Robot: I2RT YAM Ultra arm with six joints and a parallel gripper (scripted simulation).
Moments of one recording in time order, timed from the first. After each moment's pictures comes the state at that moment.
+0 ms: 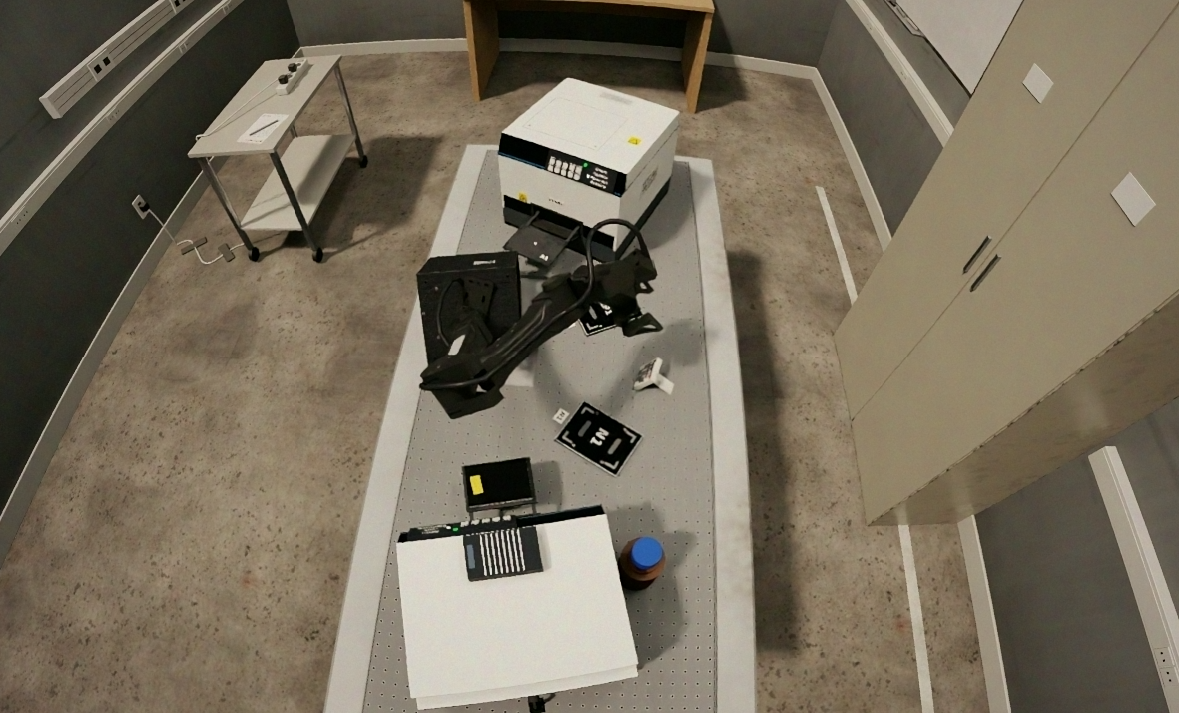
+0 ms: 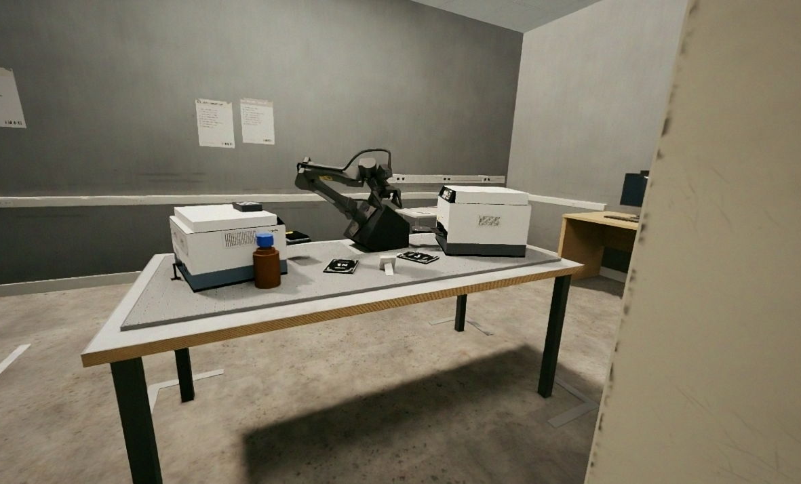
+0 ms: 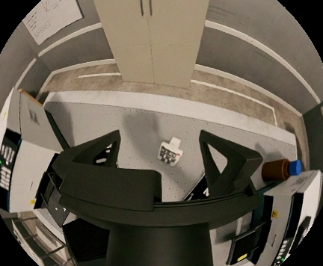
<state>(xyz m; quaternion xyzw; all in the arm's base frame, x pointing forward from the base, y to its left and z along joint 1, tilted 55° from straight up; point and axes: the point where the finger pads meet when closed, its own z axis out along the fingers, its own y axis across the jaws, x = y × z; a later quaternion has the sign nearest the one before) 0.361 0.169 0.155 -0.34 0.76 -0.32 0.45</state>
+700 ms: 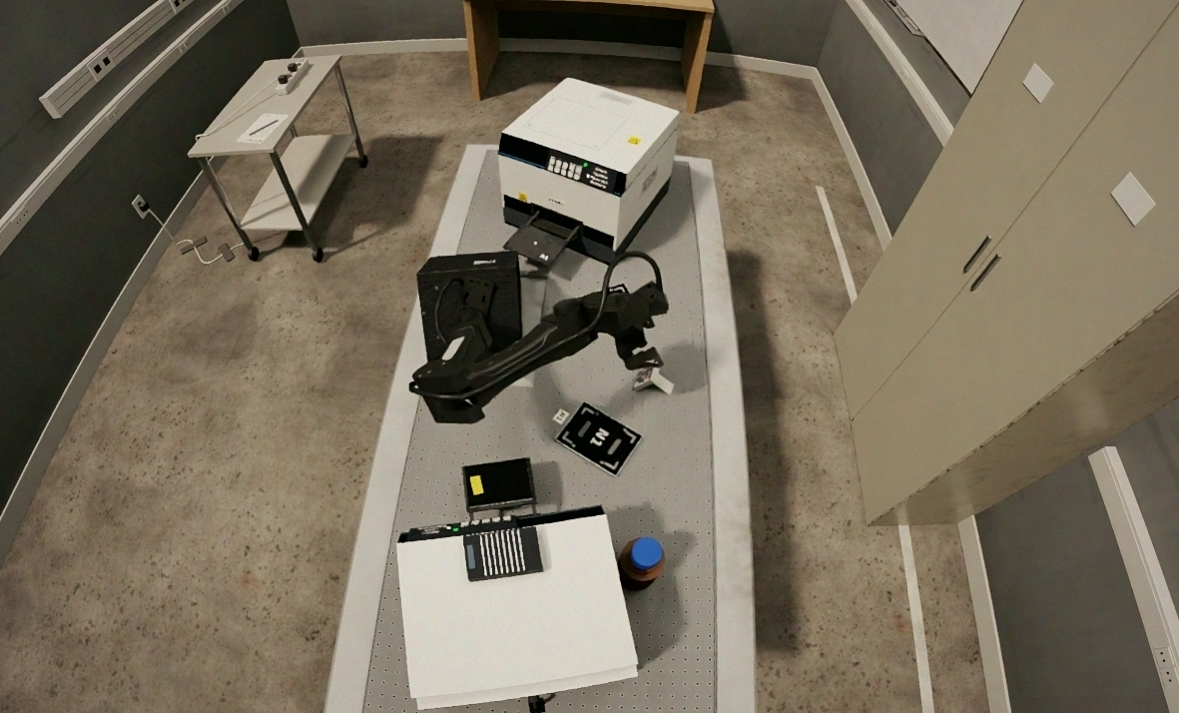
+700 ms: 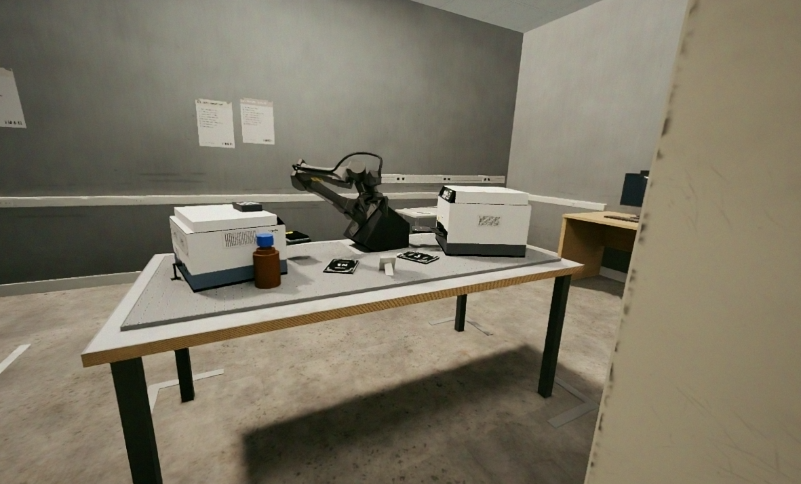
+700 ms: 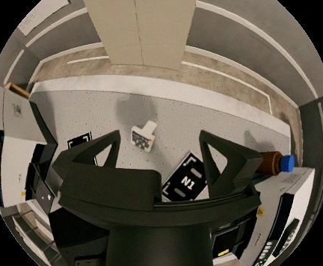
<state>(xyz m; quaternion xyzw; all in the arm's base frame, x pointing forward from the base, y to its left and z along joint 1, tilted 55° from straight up) 0.376 0.107 0.193 -0.32 0.78 -0.37 0.39</state>
